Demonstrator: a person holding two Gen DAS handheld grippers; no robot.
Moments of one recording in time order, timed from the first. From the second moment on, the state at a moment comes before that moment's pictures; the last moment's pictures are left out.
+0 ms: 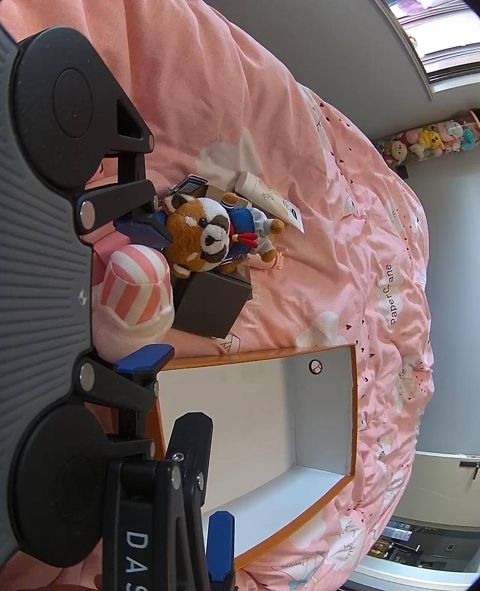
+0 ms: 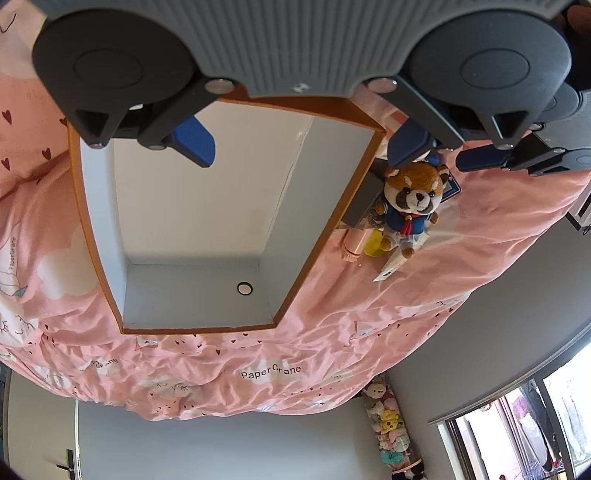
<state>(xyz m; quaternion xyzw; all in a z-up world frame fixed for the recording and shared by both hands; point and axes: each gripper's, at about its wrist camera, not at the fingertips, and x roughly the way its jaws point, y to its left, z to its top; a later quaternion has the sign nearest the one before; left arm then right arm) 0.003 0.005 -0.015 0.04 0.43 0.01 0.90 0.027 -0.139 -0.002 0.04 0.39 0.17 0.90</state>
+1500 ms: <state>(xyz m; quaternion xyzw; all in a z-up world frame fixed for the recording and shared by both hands) 0.047 0.138 -0.010 -0.07 0.52 0.00 0.85 0.068 0.011 -0.047 -0.30 0.44 0.44 0.72</state>
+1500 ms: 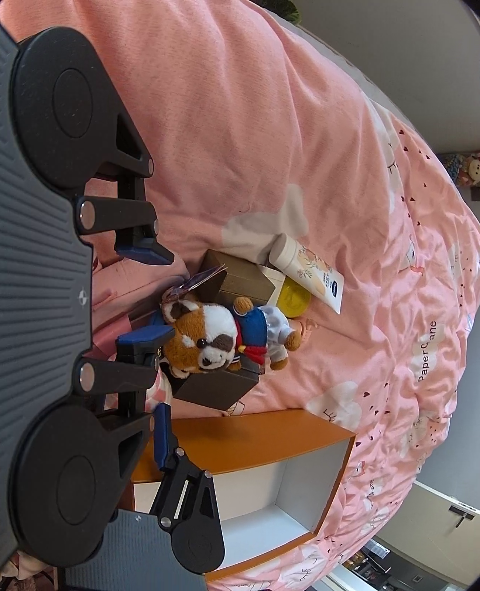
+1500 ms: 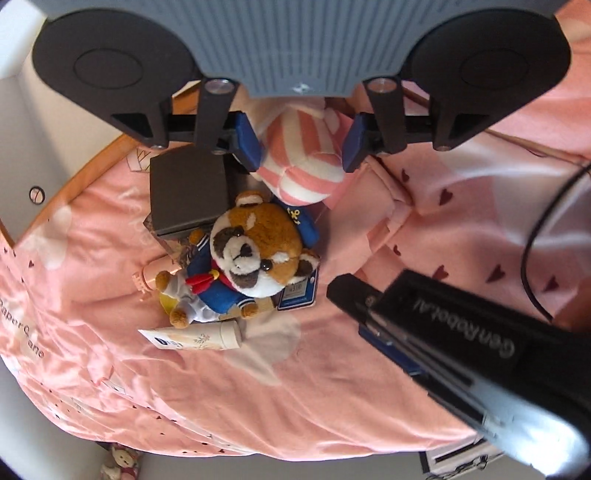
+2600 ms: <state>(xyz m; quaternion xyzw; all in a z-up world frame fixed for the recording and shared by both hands) 0.106 0.097 -0.029 0.02 0.54 -0.03 0.84 0.147 -0.145 0.082 0.07 0.39 0.34 0.85</state>
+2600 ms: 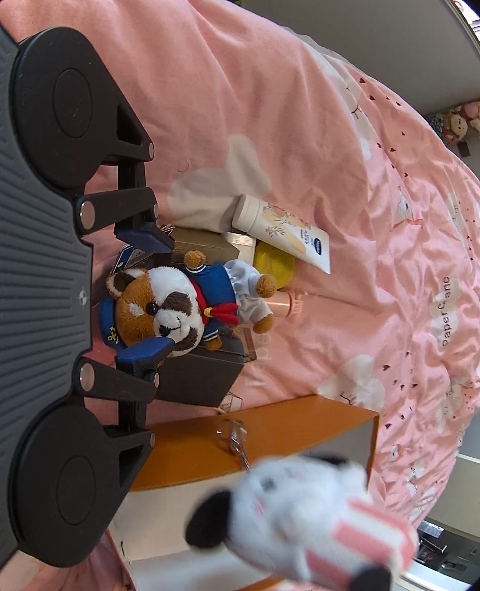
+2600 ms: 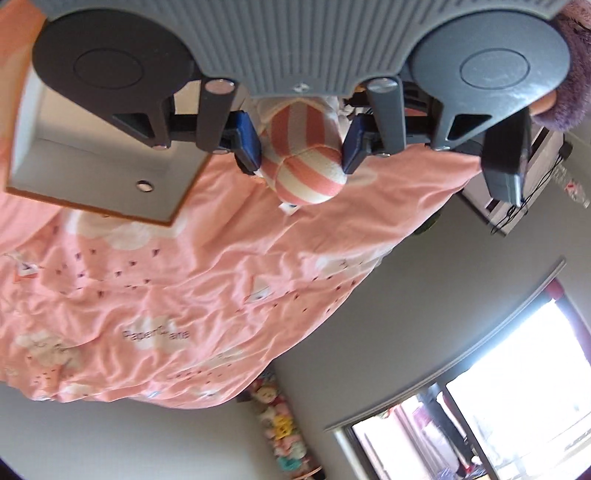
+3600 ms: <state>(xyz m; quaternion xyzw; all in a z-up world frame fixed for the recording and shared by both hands) 0.116 0.082 -0.060 0.01 0.54 -0.02 0.84 0.164 -0.168 -0.042 0.04 0.55 0.23 0.80</state>
